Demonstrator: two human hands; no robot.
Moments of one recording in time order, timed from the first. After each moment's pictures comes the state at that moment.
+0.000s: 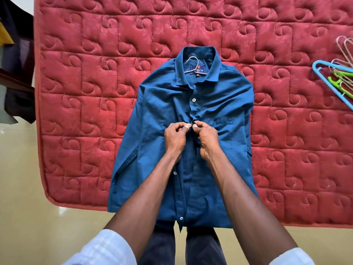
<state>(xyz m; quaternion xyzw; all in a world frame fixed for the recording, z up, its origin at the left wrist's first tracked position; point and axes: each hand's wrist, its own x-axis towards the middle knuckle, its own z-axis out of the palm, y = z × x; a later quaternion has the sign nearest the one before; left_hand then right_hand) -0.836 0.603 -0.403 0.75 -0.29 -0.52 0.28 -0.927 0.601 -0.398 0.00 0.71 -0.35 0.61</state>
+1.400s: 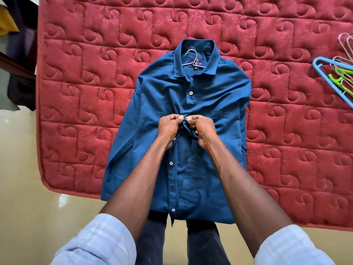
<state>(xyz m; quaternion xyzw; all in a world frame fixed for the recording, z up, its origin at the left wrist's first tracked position) -0.833 0.595 -0.399 0.71 -0.22 -0.61 0.27 -0.944 0.596 -0.383 -0.07 0.70 -0.30 0.65</state>
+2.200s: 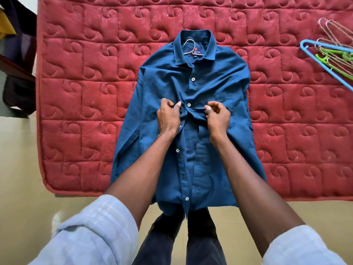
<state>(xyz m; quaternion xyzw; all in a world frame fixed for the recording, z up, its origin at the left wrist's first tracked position) -0.807 0.613 -0.406 0.77 -0.45 -0.38 0.26 -0.940 0.641 -0.397 -0.19 0.78 -0.43 0.42</state>
